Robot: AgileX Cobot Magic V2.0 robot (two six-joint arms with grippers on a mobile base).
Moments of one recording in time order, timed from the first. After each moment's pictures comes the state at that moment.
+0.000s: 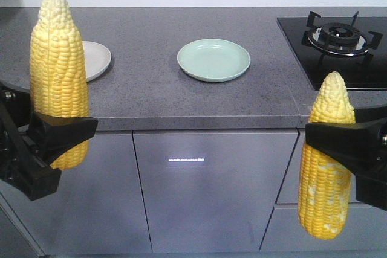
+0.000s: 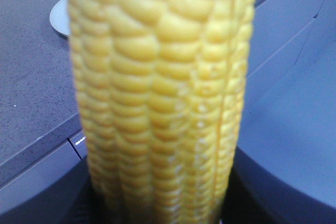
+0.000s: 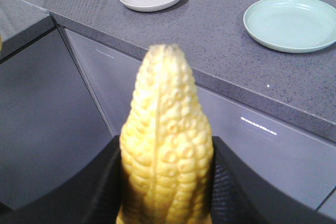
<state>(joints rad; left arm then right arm) -0.56 0.92 -0.97 -0.18 0.68 0.23 0.27 0.79 -0.91 0.57 0.80 -0.47</state>
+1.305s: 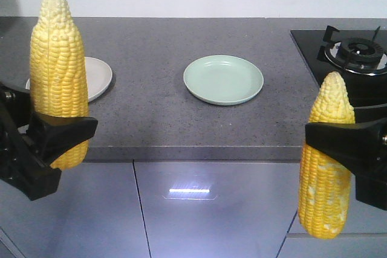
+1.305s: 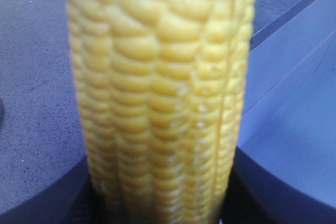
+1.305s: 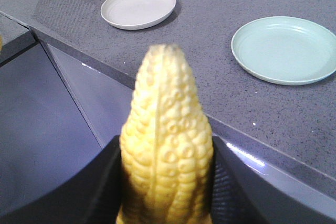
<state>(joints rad) -0.56 0.92 -0.97 -0.18 0.68 0.23 0.27 0.79 -0.91 0.57 0.80 -0.47</state>
